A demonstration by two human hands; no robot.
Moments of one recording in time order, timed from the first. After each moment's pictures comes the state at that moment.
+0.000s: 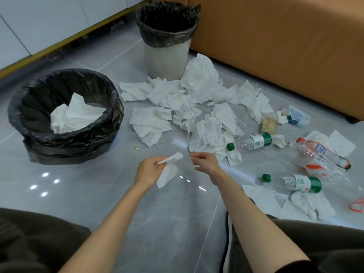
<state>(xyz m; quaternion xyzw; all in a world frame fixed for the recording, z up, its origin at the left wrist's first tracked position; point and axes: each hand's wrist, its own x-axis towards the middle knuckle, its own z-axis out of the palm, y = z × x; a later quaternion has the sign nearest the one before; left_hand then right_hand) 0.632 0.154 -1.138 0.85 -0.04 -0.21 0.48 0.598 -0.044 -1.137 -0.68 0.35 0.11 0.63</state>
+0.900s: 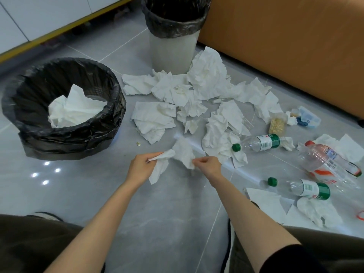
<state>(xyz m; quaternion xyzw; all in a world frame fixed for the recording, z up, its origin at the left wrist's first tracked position) 0.655 0.179 -1.170 0.82 0.01 -0.23 0.53 0.607 -0.042 -1.173 -0.76 0.39 0.09 0.51</state>
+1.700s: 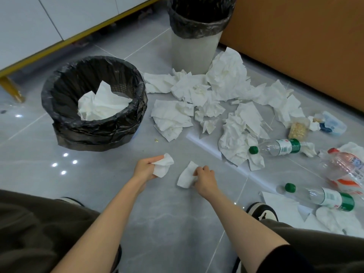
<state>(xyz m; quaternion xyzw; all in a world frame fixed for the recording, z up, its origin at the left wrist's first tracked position) 0.640 0.204 -1.153 0.66 0.24 -0.27 0.65 0.589 0.012 -1.218 -0.95 0.14 0.23 0.18</state>
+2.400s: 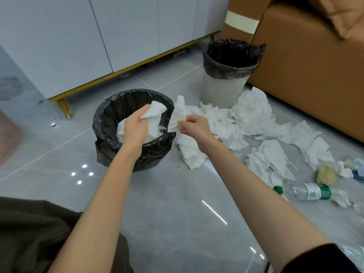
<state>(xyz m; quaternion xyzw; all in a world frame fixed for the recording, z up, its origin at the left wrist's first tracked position) 0.744 0.267 -1.009 0.74 0.16 0.05 0.65 0.762 0.109 -1.024 -0.74 0.11 0.07 0.66</state>
